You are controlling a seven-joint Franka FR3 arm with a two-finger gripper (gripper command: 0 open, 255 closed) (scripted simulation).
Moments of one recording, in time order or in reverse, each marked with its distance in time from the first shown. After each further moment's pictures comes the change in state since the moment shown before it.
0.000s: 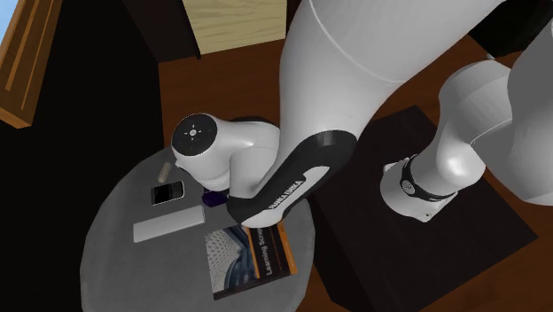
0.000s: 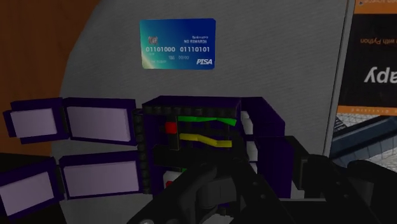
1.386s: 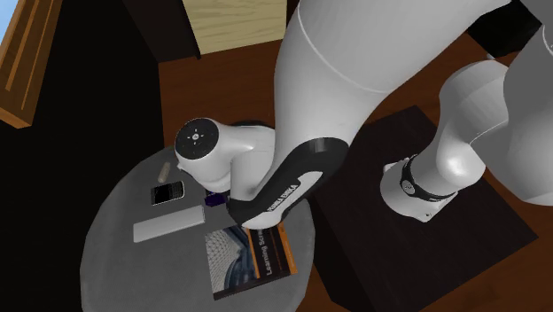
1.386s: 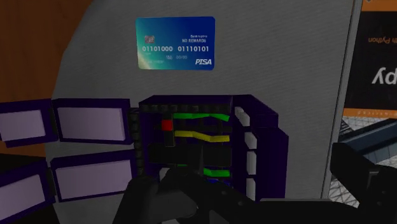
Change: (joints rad) arm -0.009 0.033 0.010 0.006 0.010 0.027 -0.006
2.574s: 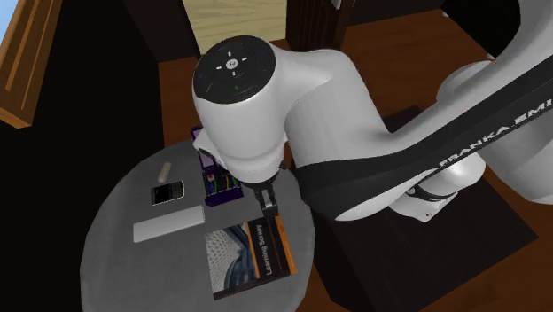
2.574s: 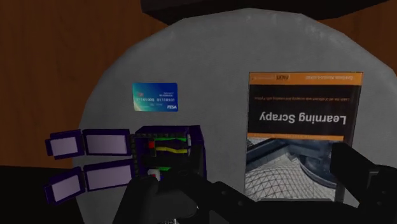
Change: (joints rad) arm 0.076 -0.617 0.009 -0.236 -0.140 -0.411 0.189
